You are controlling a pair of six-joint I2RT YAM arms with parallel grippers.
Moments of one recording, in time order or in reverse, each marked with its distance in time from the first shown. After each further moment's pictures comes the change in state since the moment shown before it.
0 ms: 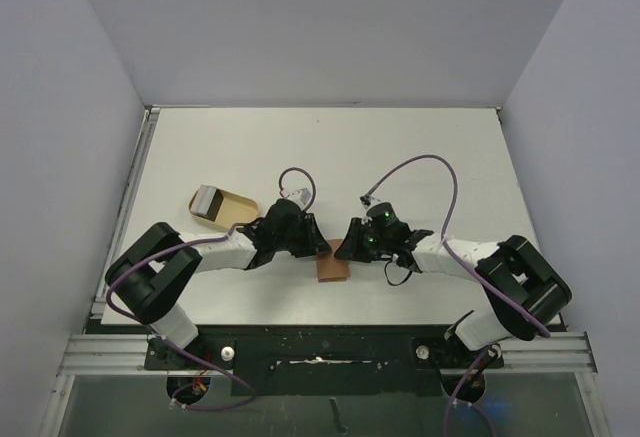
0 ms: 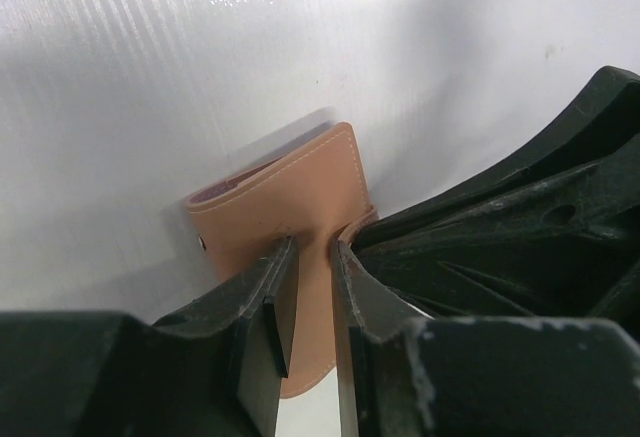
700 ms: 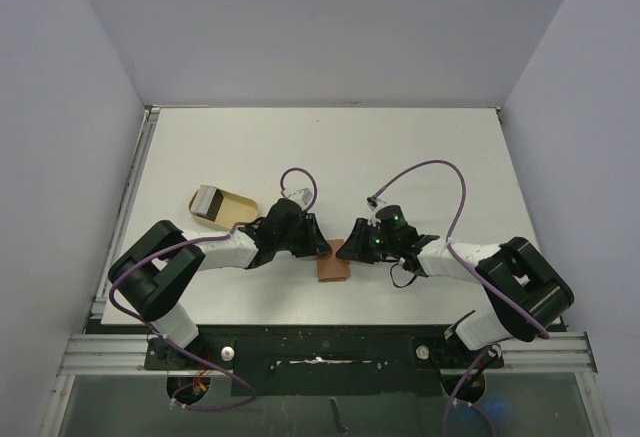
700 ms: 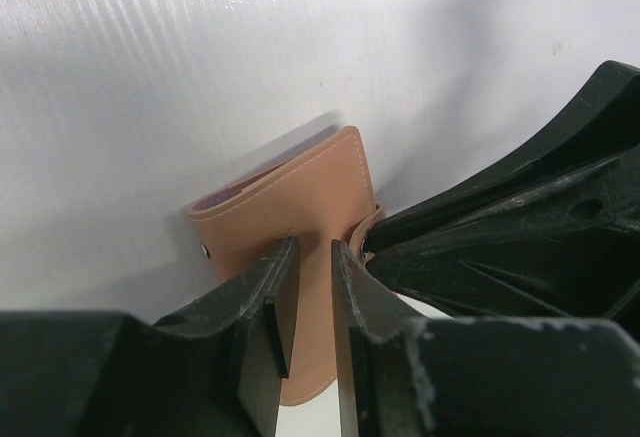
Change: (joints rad) left arm 0.001 0.013 0.007 -0.002 0.006 0.012; right arm -0.041 -0.008 -0.064 0.105 -0.058 0.019
